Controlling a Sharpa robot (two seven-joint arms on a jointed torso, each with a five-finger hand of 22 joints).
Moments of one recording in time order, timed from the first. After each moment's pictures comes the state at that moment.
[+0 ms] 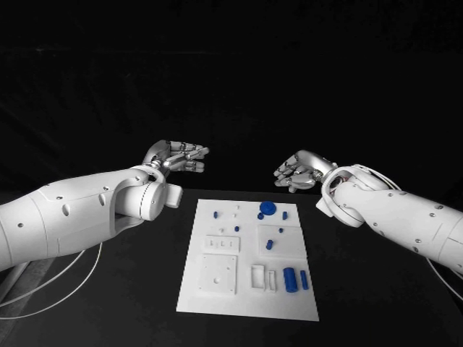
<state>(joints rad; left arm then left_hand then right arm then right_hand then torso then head) 1.29 -0.73 -0.16 1.32 -0.10 -0.52 0.28 1.40 0.01 0.02 0.02 0.08 0.98 0.15 0.07 0.06 1.16 0.11 0.06 0.06 1.28 0.07 0.11 0.12 0.08 1.14 0.06 0.22 0.12 1.09 -0.62 0.12 1.13 -1.27 -0.28 0.06 1.22 -0.05 0.37 -0.25 0.24 1.08 0.13 0.06 0.06 1.17 0.09 0.05 0.06 1.44 0.01 0.36 0.31 0.13 1.34 0.00 0.34 0.15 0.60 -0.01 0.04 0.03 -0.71</state>
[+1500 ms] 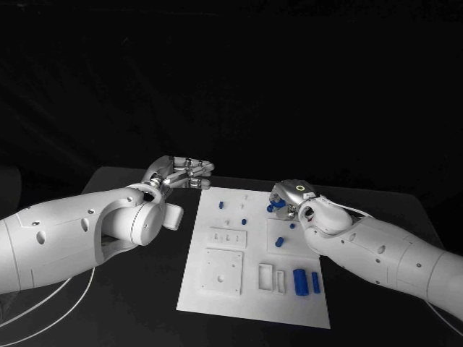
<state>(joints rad) 1.30 -0.78 -0.15 1.49 -0.11 -0.51 0.28 1.38 0.01 0.01 0.01 0.10 1.03 0.13 0.07 0.07 1.23 0.09 0.06 0.06 1.30 0.06 0.14 0.13 0.07 1.13 0.04 0.26 0.14 1.00 -0.50 0.11 1.02 -1.89 -0.42 -0.22 1.25 -0.18 0.62 -0.21 0.05 1.13 0.11 0.06 0.06 1.22 0.07 0.05 0.06 1.46 -0.02 0.81 0.60 0.14 1.42 -0.05 0.64 0.57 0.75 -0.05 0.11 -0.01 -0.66</state>
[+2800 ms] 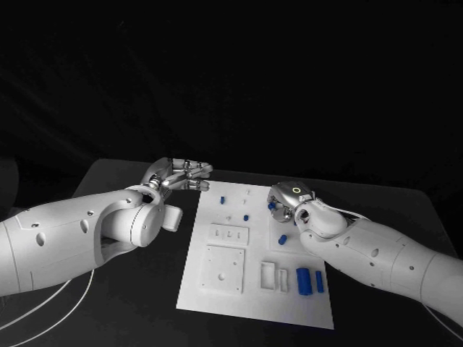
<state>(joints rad) 1.30 -0.77 -0.15 1.48 -0.10 -0.51 0.28 1.38 0.01 0.01 0.01 0.10 1.03 0.13 0.07 0.07 1.23 0.09 0.06 0.06 1.30 0.06 0.14 0.13 0.07 1.13 0.04 0.26 0.15 1.00 -0.49 0.10 1.01 -1.93 -0.44 -0.24 1.26 -0.18 0.65 -0.22 0.05 1.16 0.10 0.06 0.07 1.24 0.06 0.05 0.06 1.45 -0.02 0.82 0.58 0.13 1.43 -0.05 0.60 0.75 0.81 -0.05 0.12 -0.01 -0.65</state>
